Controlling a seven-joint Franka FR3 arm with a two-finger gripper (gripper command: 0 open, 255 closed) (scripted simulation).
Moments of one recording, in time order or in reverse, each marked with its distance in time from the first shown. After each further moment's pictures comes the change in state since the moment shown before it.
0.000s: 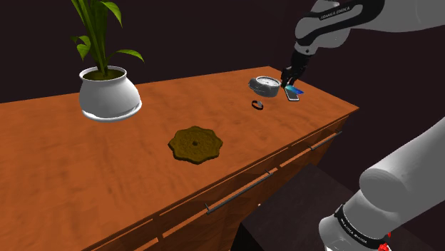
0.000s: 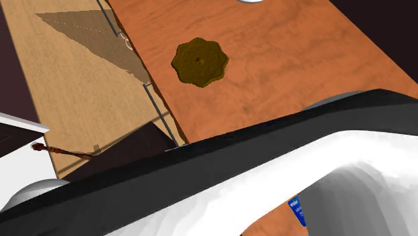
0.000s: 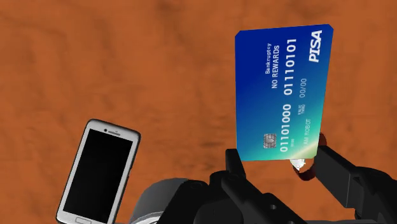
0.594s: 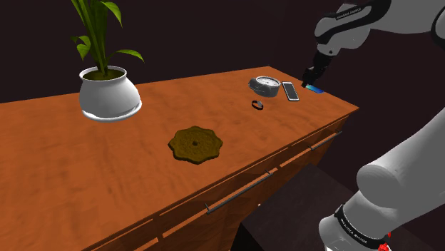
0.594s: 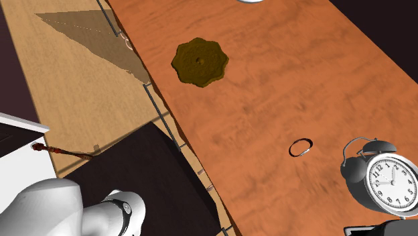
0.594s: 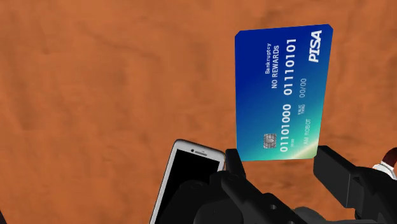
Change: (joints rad) arm -0.102 0.070 -0.122 0.083 0.041 -0.023 -0.242
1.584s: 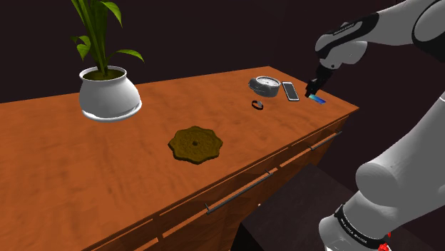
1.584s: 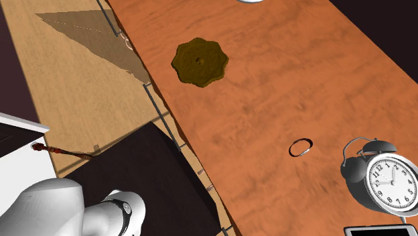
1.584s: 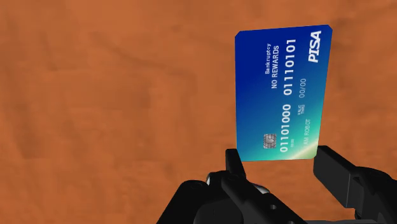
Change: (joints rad) arm -0.044 0.098 -0.042 -0.033 0.049 0.121 -0.121
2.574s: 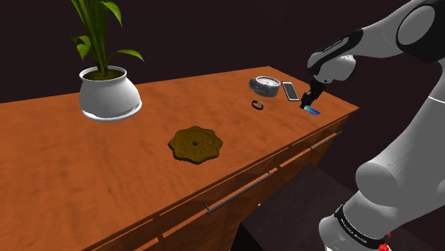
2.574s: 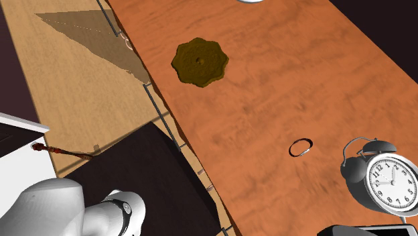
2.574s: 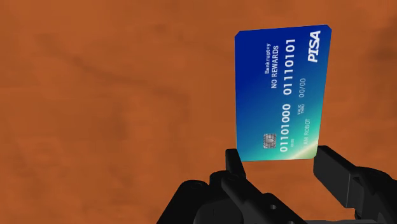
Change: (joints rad) arm -0.005 0.088 0.008 -0.080 0.047 0.163 -0.041
